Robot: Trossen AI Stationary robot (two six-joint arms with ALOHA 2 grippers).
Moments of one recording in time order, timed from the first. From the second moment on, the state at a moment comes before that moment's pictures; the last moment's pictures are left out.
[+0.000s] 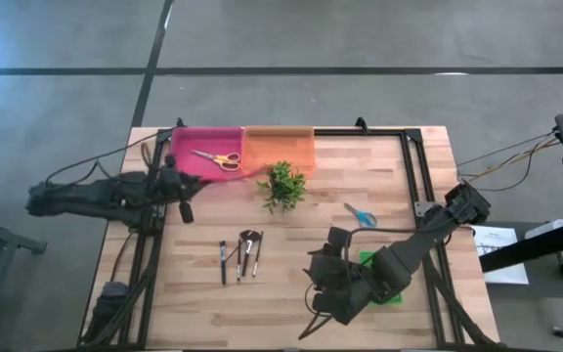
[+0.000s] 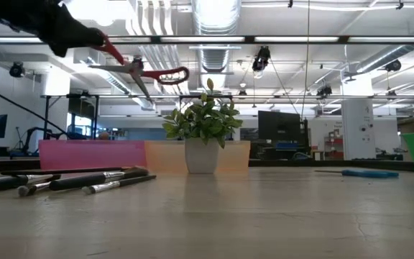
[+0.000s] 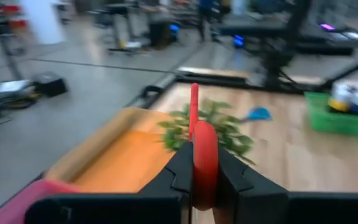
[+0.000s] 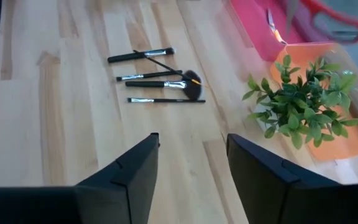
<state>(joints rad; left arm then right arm) -0.06 0.38 0.46 -0.29 -0.44 -0.03 0.62 1.82 1.76 -1.01 0.71 0.65</state>
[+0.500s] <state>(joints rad) -0.04 0.35 0.41 -0.37 -0.92 -0.14 0.62 1.82 1.76 -1.01 0.71 0.65</state>
